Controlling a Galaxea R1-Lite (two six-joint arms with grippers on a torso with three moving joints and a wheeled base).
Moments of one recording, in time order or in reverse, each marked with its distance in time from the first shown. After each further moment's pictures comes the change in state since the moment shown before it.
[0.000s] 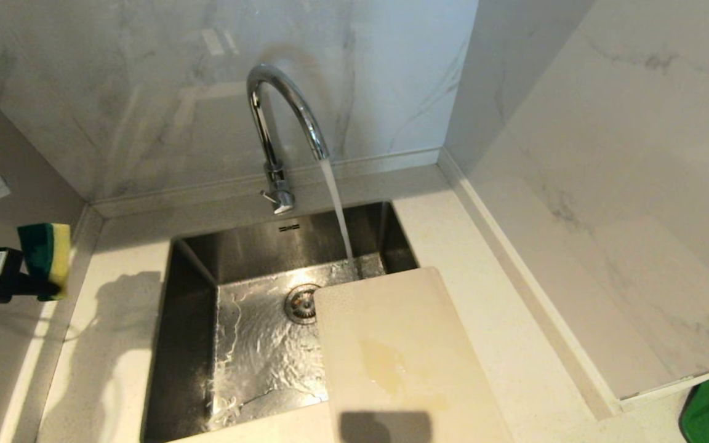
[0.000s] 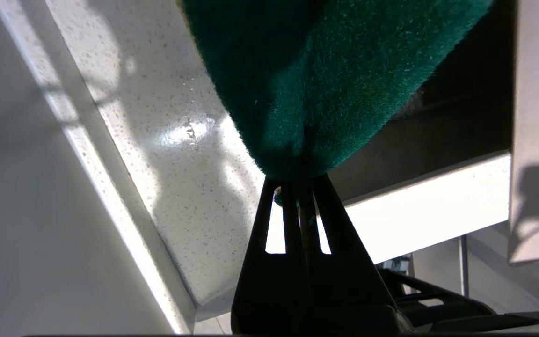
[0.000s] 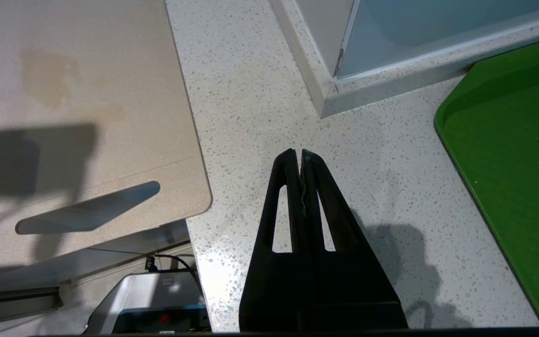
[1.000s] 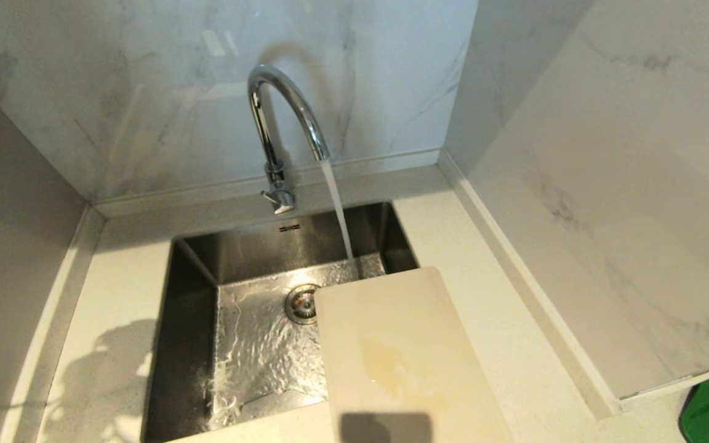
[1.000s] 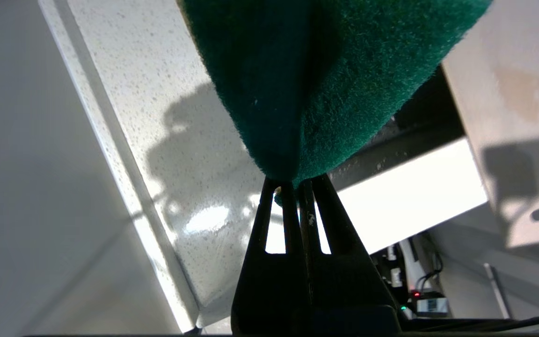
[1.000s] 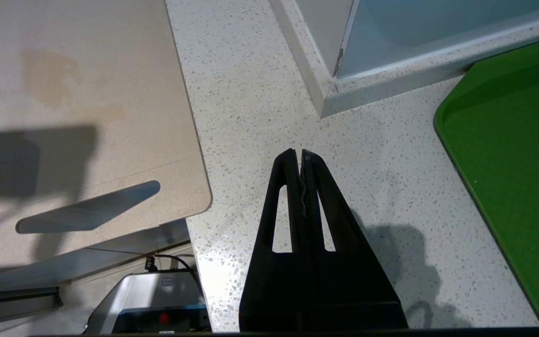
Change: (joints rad) left arm -0.054 -0.498 0.276 -0.105 0.007 0.018; right arm 0.000 0.000 0.000 0.000 0.000 0.000
